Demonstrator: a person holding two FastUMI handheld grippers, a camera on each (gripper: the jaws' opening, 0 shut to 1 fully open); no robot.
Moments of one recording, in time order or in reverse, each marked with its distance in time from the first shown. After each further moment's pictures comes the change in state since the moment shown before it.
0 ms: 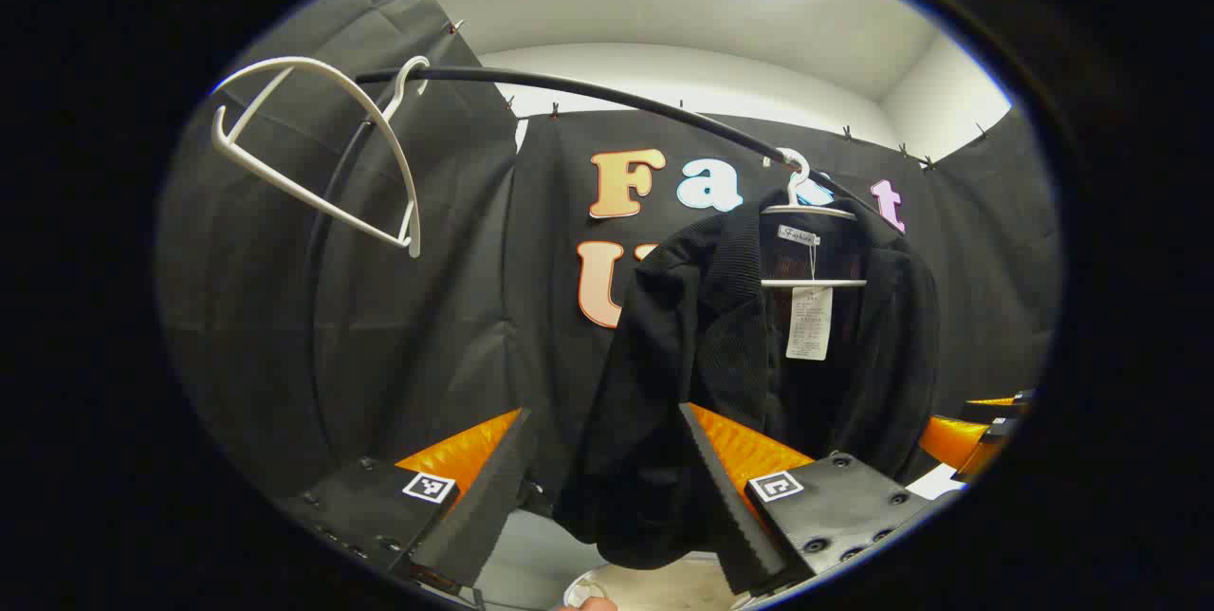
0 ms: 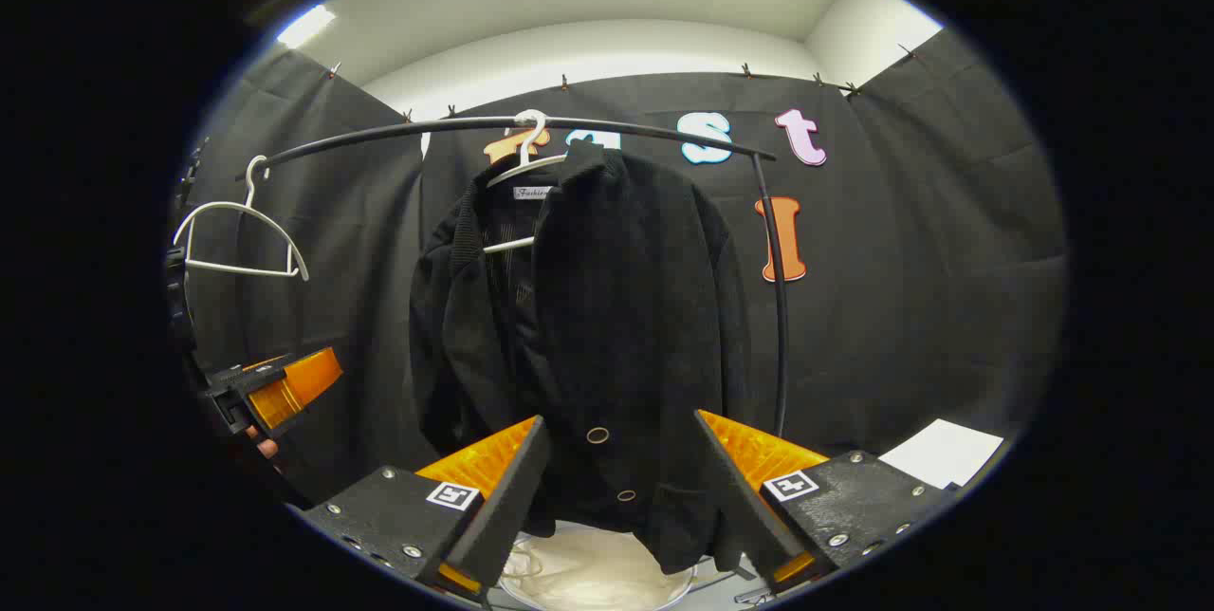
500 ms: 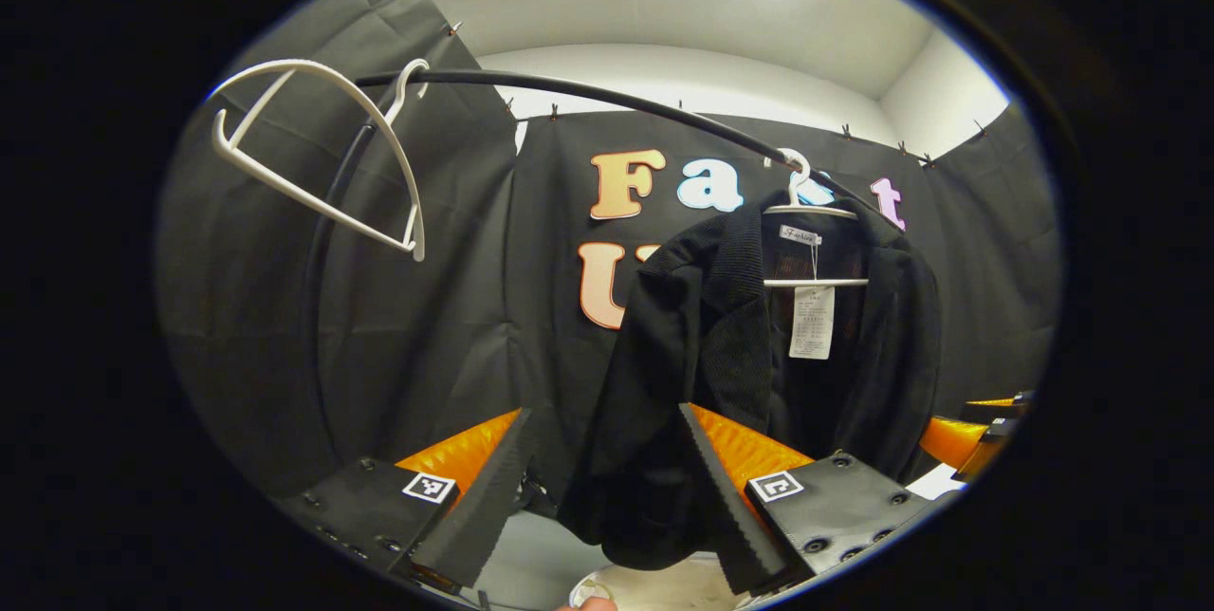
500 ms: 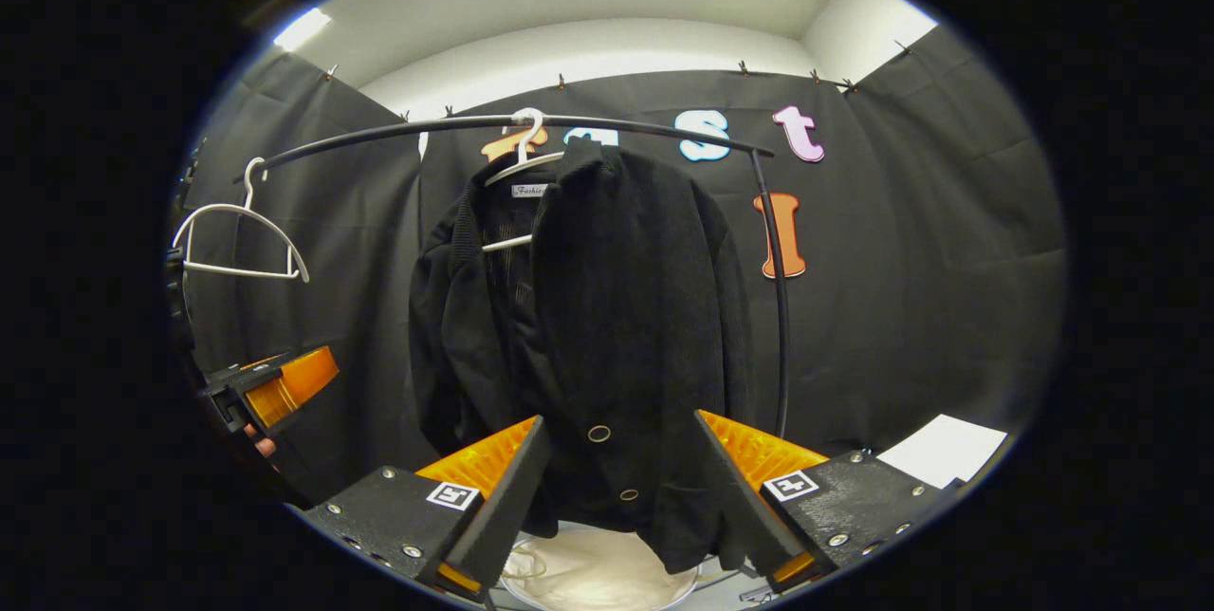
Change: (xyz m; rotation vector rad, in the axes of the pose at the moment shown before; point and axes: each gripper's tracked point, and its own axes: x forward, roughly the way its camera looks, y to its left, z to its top) left arm -0.004 0.005 0.000 0.004 0.005 0.002; right arm -0.003 0.001 -0.004 0.014 0.007 -0.002
